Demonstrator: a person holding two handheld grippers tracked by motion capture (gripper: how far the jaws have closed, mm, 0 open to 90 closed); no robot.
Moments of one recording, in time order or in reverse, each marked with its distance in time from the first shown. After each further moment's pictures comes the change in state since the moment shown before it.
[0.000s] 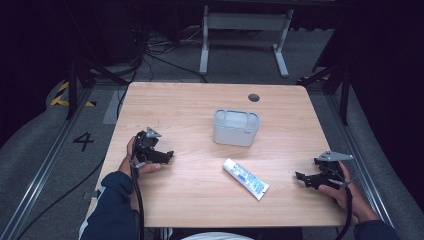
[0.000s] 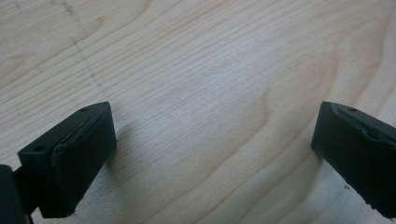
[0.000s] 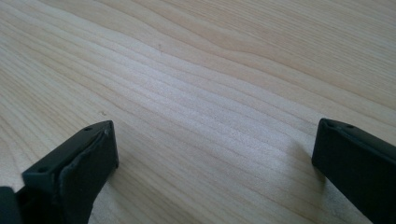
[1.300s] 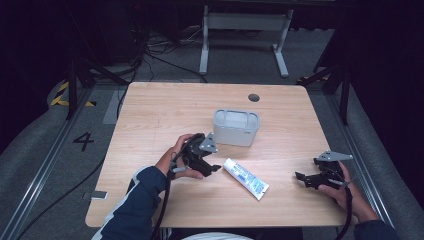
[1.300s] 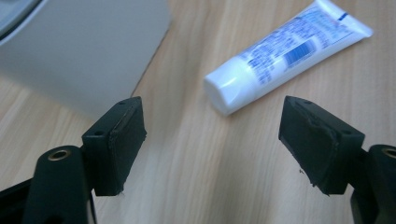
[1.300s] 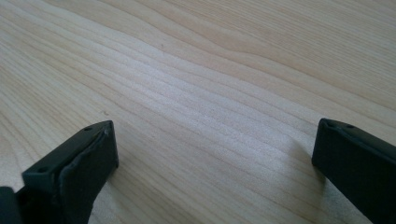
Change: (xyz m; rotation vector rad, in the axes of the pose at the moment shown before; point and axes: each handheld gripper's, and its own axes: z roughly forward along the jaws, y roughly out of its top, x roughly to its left) left arm -0.152 0.093 -0.017 -0.043 -0.341 0.618; right arm 0.000 0.000 0.000 0.000 0.007 -0.003
